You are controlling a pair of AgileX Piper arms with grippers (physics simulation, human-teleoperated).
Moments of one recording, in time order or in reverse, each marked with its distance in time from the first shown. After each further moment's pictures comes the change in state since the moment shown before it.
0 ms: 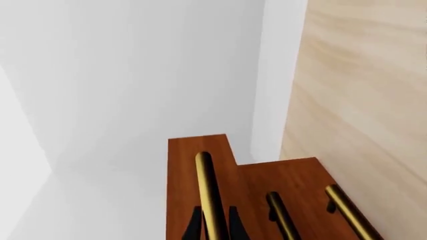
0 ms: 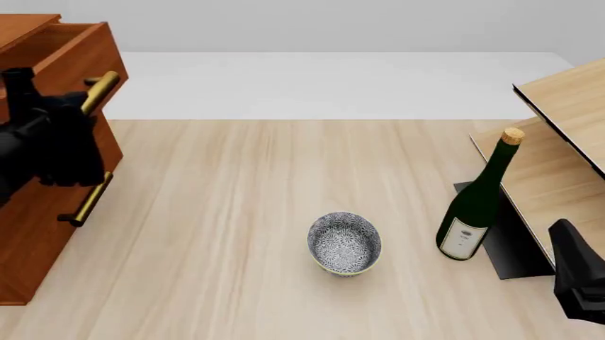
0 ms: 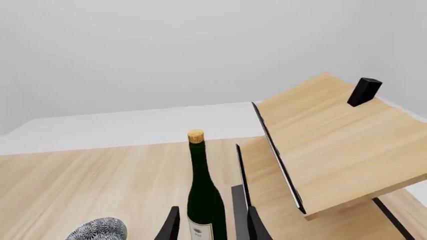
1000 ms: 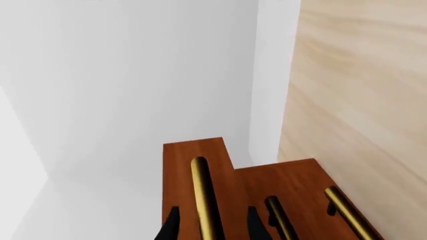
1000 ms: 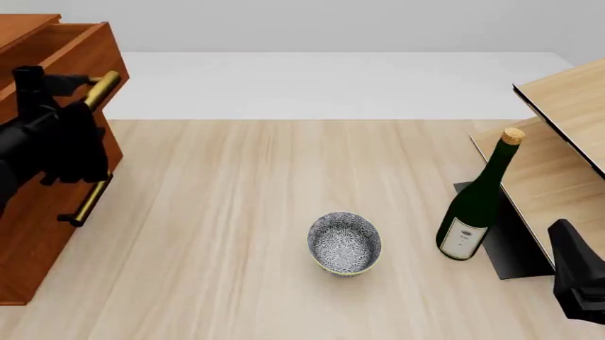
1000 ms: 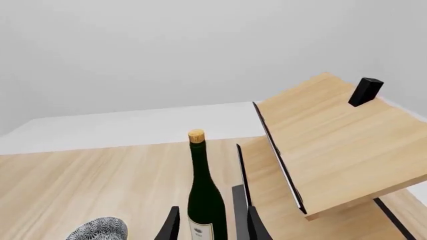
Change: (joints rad) left arm 0.003 0.044 -0.031 0.012 -0.003; right arm 0.004 0.002 0.001 -0.002 0.000
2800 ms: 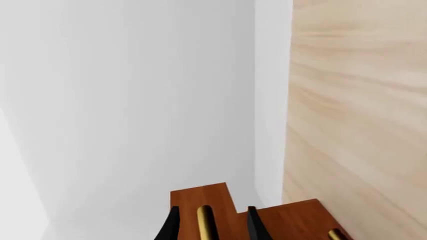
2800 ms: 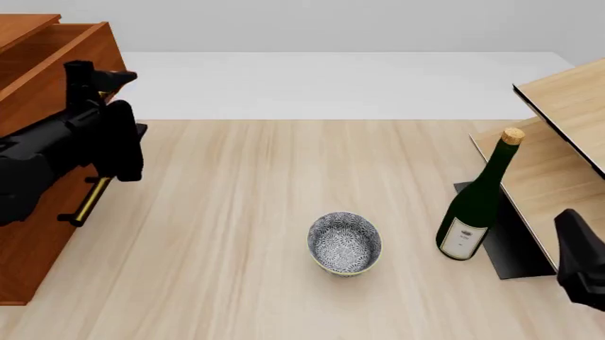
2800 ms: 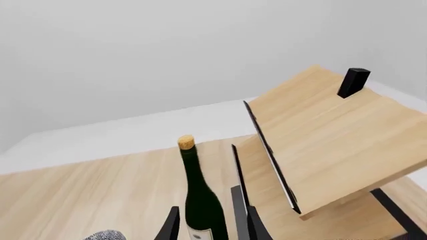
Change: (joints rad) left arm -0.158 0.043 -0.047 0.014 0.014; right arm -0.047 0.086 -0.007 -0.071 0.077
